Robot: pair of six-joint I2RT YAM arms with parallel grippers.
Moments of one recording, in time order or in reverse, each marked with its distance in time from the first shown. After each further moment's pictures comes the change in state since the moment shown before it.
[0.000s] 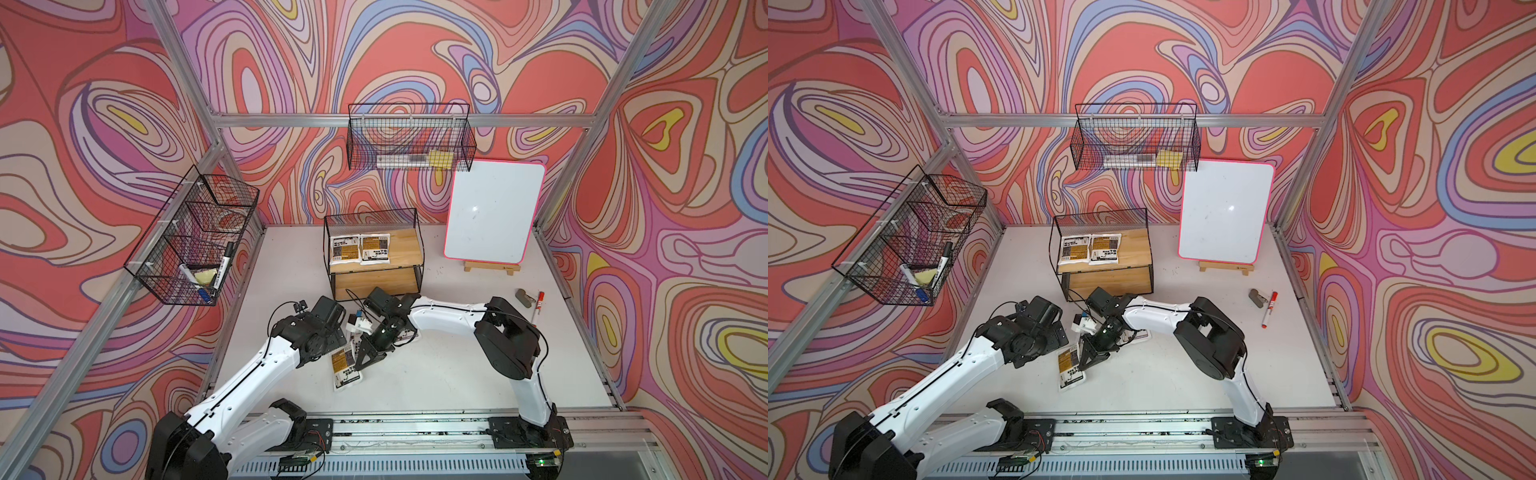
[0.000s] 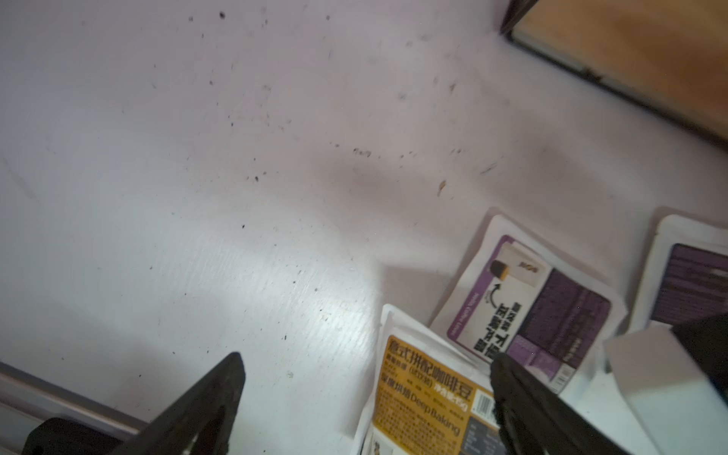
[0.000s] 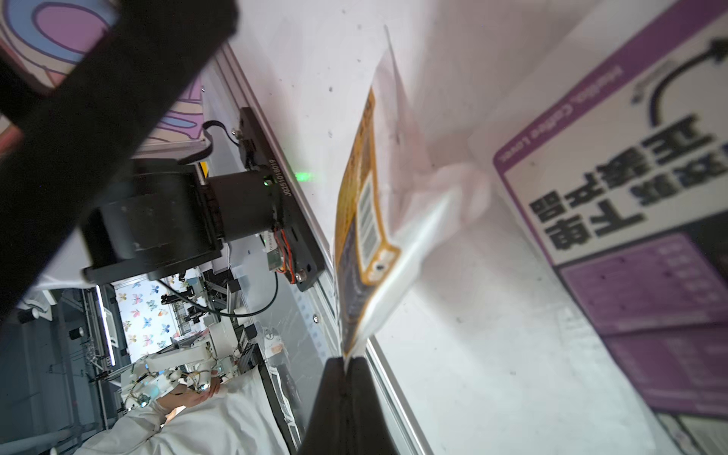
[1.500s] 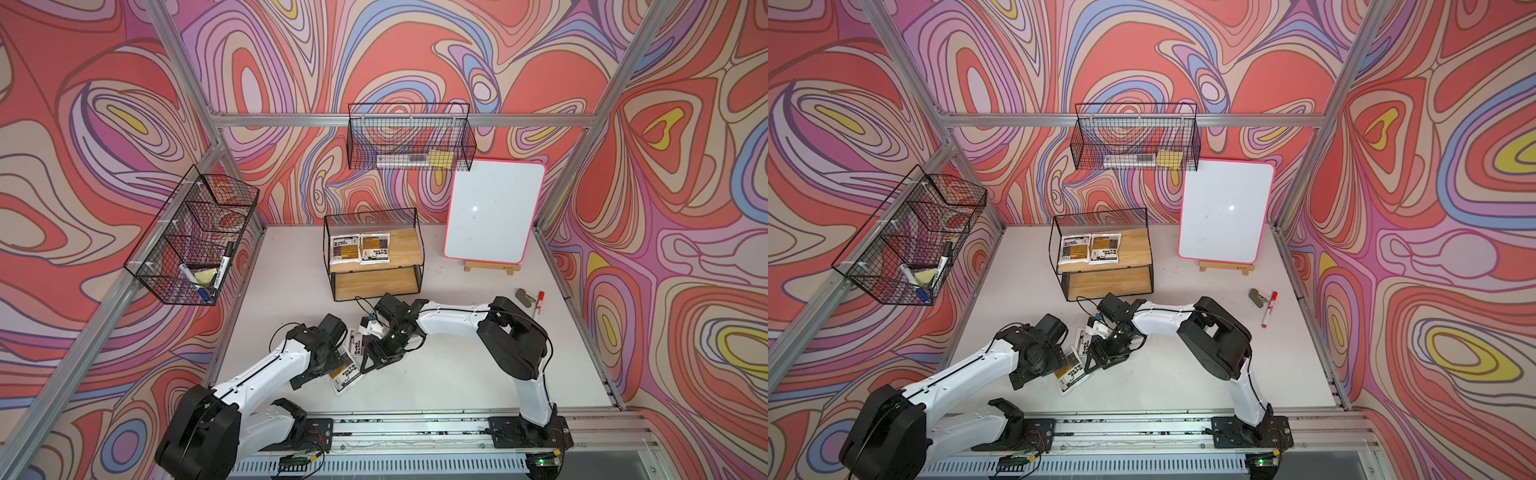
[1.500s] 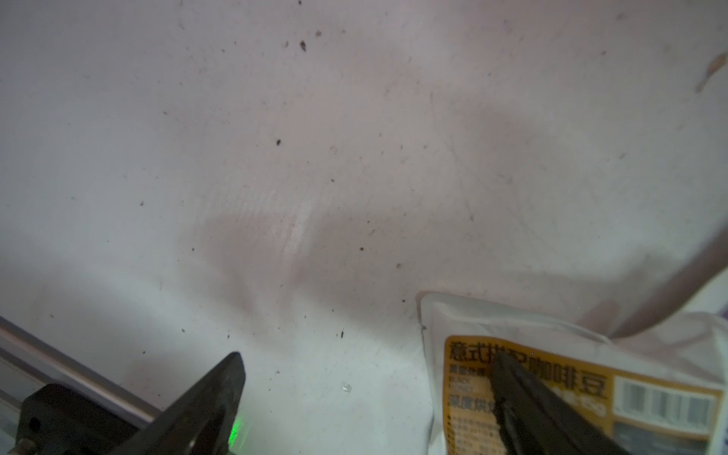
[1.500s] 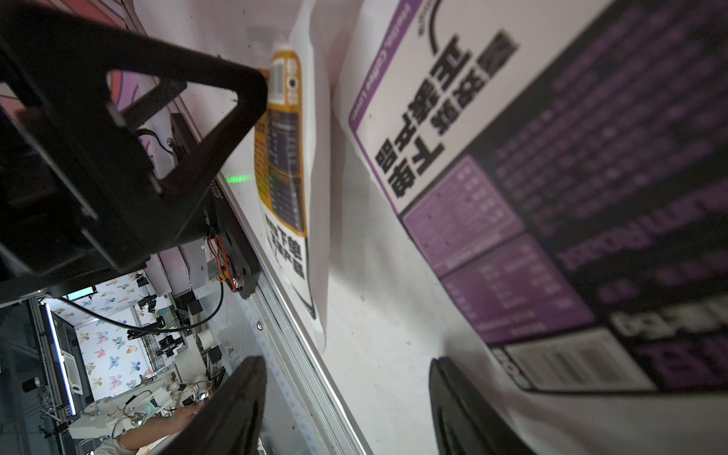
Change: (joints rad) left arm 0.000 0.095 -0.246 0.064 0.035 -0.066; right arm -0.026 0.003 -0.151 0.095 0.080 0.003
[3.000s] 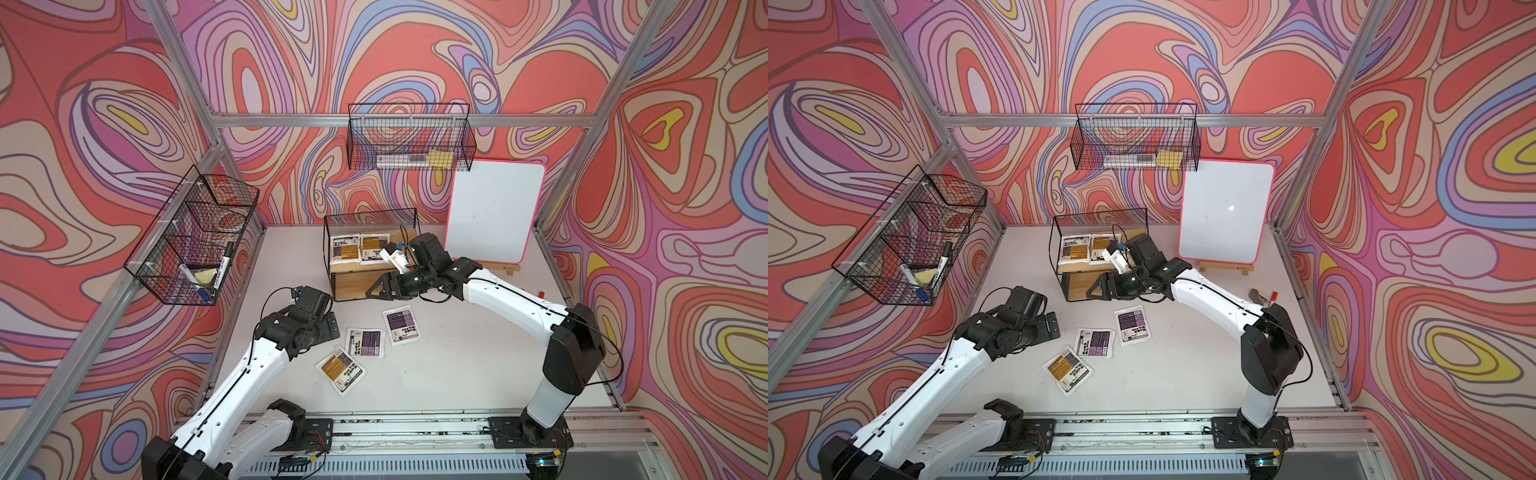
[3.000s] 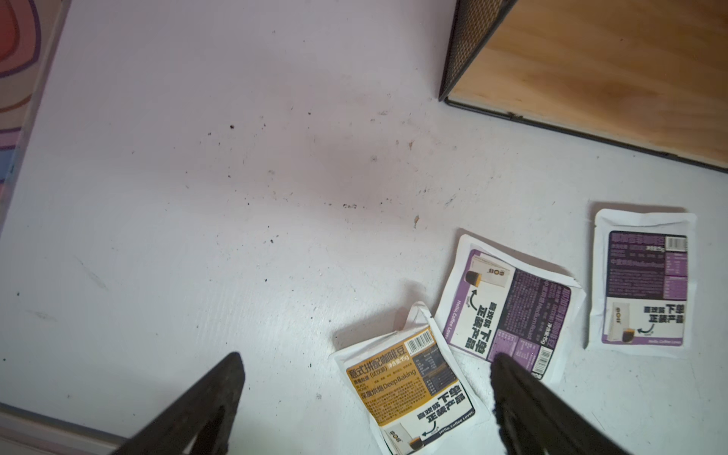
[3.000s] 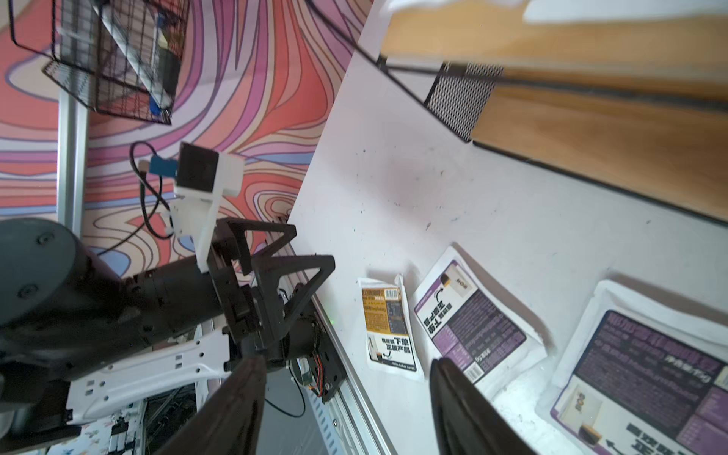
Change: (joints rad) left arm 0.101 -0.161 0.282 -0.093 -0.002 0.314; right arm -0.194 -0.329 0.106 0.049 0.105 0.123
